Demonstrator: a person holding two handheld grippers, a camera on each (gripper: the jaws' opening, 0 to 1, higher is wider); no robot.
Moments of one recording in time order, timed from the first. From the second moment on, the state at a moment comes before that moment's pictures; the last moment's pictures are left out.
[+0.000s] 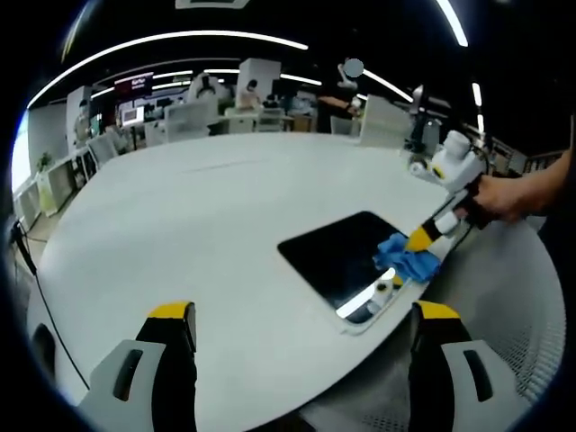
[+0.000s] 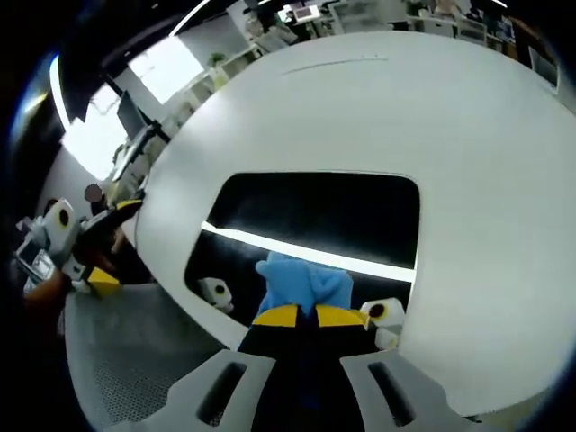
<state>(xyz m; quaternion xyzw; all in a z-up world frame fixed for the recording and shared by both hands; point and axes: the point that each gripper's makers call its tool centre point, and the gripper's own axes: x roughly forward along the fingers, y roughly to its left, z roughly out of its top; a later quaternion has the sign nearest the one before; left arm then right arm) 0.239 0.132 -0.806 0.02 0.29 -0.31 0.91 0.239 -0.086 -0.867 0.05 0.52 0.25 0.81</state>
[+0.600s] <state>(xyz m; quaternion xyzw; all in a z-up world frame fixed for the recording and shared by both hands) 0.240 0.132 -0.807 0.02 0.29 -0.30 0.91 0.225 -0.086 -0.867 0.06 0.53 0.26 0.80</state>
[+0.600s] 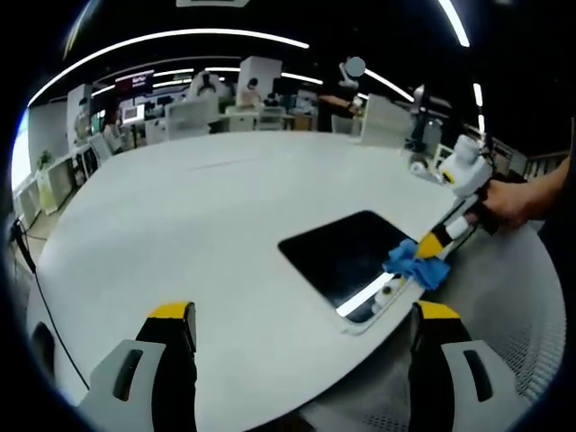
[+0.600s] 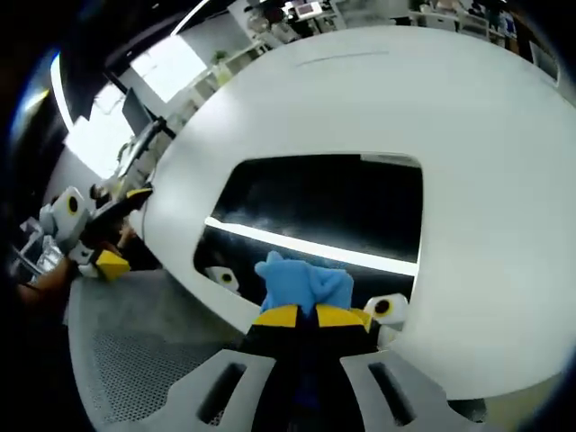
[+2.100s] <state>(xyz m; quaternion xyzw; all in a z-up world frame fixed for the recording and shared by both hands) 0.240 0.138 -0.807 0.02 0.29 -0.29 0.91 0.224 -0.130 -0.867 0.07 0.55 0.23 0.80</state>
